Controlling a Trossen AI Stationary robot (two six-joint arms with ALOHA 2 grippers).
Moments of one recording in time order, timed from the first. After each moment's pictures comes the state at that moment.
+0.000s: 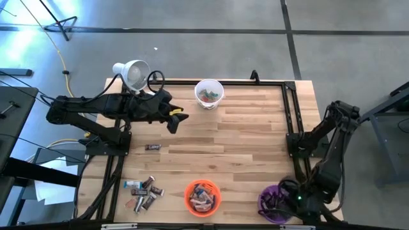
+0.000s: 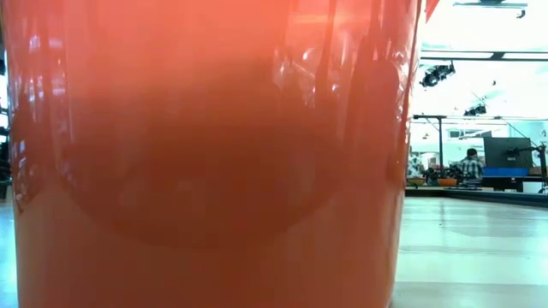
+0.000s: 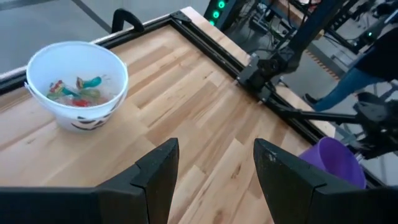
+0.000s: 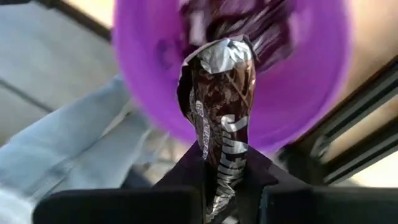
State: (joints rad) left arm -0.08 1.19 1.32 -0.68 -0.35 -0.69; right arm 1.09 1.43 1.22 -0.95 -0.03 2.15
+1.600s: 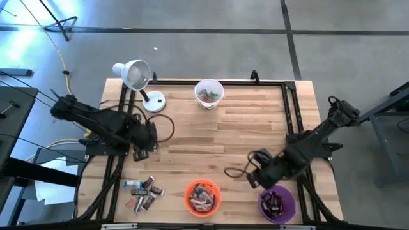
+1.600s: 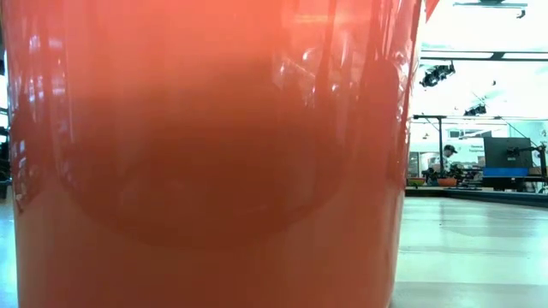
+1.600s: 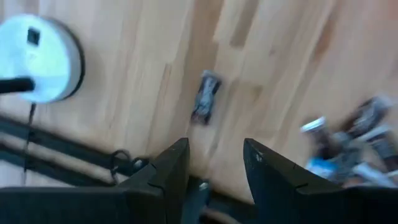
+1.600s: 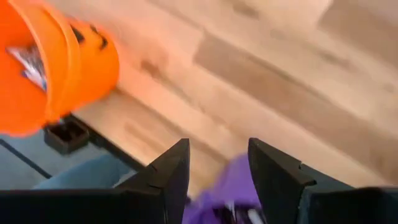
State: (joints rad) left arm -0.35 1.24 1.28 -1.55 -0.20 -0.62; right arm 0.66 1.43 1.22 -1.02 0.10 1.72
